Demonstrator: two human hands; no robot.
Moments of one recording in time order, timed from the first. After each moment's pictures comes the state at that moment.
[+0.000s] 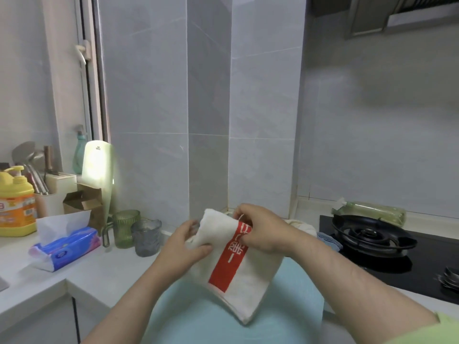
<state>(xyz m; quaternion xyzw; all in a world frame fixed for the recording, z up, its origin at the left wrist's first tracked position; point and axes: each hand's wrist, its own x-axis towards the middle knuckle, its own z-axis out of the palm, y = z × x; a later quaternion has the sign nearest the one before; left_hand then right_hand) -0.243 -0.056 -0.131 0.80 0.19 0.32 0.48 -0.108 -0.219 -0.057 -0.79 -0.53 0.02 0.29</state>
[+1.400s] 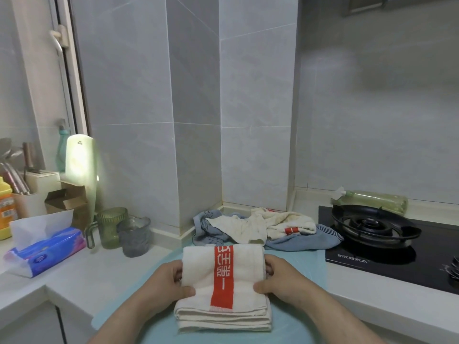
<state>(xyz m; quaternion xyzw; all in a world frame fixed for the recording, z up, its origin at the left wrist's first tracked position) -0.230 -0.021 -0.201 0.81 0.21 0.14 0.53 -0.035 -0.231 -0.204 -0.73 -0.35 0.28 0.51</state>
